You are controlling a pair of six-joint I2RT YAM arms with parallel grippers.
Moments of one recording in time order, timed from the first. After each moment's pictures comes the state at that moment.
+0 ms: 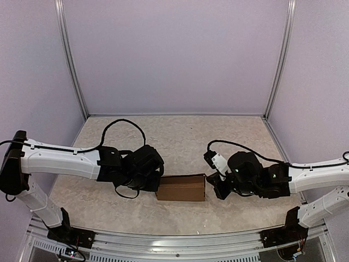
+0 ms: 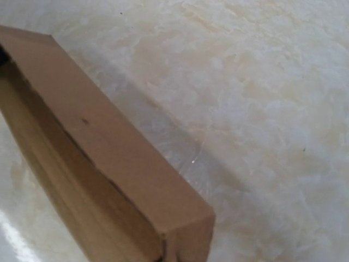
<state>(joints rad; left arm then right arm) -1.14 1.56 1.05 -0.55 -0.31 -0.83 1.12 1.19 0.64 -0.09 0.27 0.18</state>
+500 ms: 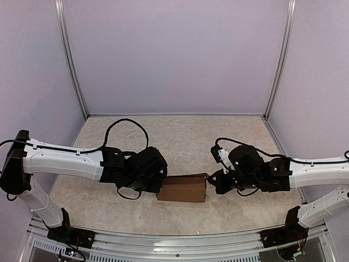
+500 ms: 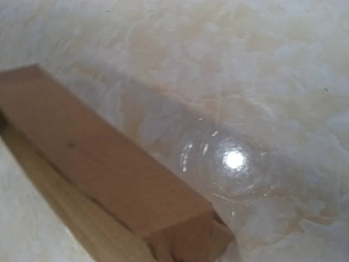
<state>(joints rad) -1.16 1.59 1.08 -0.57 -0.35 -0.83 1.05 1.20 0.69 -0.19 0.16 0.50</state>
